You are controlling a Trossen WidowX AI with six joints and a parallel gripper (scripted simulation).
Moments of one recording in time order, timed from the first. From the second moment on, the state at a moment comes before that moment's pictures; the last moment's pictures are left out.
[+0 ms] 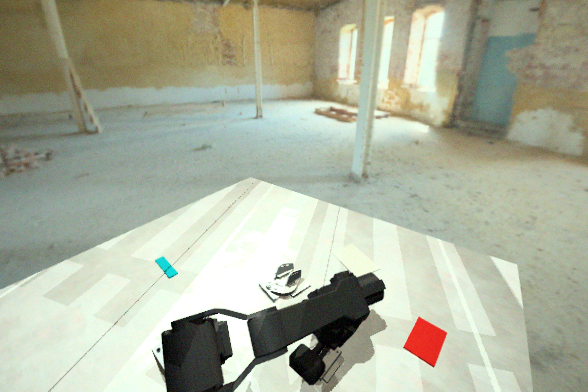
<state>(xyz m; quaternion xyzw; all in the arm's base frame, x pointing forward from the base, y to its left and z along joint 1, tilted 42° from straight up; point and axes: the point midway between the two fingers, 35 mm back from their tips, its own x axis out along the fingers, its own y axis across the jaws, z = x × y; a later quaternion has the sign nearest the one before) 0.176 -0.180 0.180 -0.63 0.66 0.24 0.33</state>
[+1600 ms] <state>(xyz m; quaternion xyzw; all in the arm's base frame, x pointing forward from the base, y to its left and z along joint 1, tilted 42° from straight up) 0.174 -0.188 0.169 -0.63 0.66 0.24 0.33</state>
